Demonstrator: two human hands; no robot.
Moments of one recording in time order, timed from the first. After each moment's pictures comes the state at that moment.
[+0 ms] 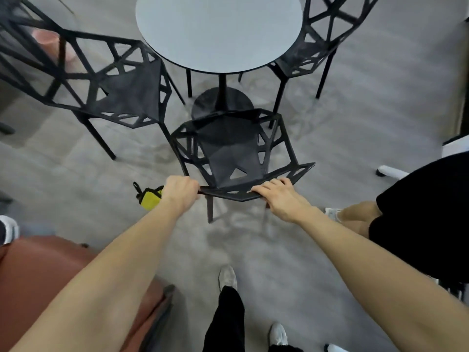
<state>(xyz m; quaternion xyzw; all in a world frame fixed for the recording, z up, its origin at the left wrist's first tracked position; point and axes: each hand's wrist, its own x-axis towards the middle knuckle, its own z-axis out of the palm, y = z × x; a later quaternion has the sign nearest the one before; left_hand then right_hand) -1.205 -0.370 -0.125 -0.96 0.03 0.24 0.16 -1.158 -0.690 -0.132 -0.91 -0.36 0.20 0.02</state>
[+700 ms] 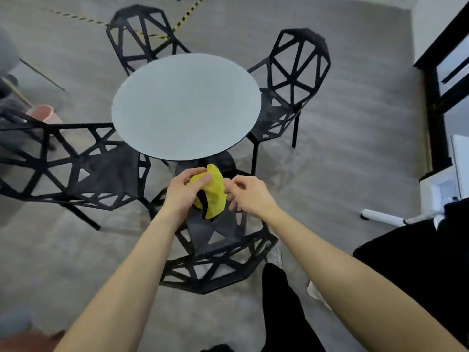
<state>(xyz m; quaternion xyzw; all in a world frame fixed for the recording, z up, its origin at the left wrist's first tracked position) -0.984 -0.449 0.034 -0.71 -0.24 0.05 -0.66 -0.959 -0.649 0.049 -0.82 -0.03 0.23 0.52</state>
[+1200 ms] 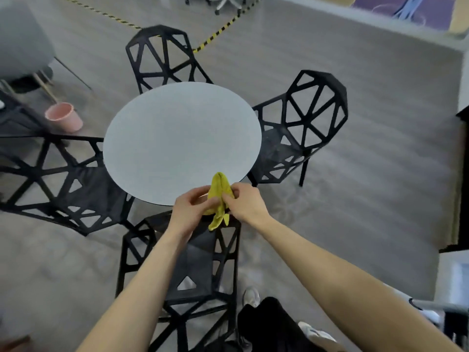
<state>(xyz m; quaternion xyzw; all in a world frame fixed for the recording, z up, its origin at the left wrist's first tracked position) -0.818 -0.538 0.046 -0.67 -0.27 0.01 -0.69 -0.731 -0.694 0.059 -0.88 -0.10 0.24 0.40</state>
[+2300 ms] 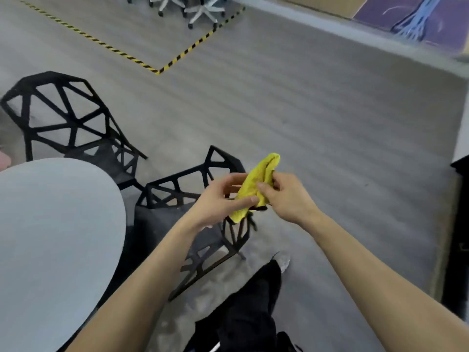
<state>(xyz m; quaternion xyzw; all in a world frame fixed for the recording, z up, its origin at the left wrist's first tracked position) -0.125 -0.870 0.083 -0.77 -0.08 0.09 -0.62 -0.047 -1.058 0.115 -0.89 -0.14 0.22 0.38</state>
